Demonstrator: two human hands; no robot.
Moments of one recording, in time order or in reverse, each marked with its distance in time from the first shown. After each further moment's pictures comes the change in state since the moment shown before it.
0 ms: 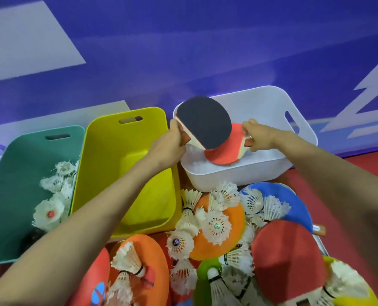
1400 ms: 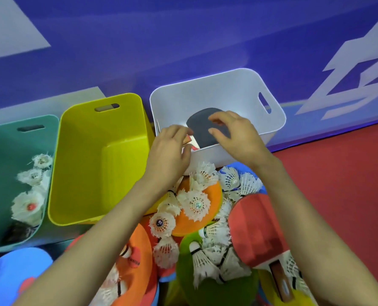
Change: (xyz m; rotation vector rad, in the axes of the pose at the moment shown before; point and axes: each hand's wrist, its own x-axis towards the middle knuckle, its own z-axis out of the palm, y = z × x) left_hand -0.073 0.045 0.032 0.034 0.296 0.338; right_hand -0.118 -0.079 0.015 0.357 0.620 -0.125
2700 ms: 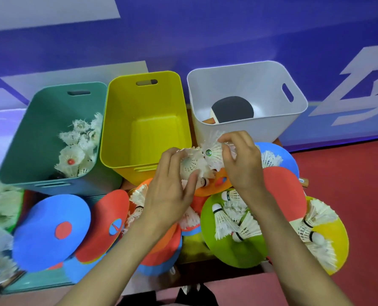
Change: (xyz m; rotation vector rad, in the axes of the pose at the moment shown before) left_hand -0.175 -0.012 -0.051 -0.197 0.136 -0.058; right_hand -0.122 -0.107 0.054 0.115 0.312 0.002
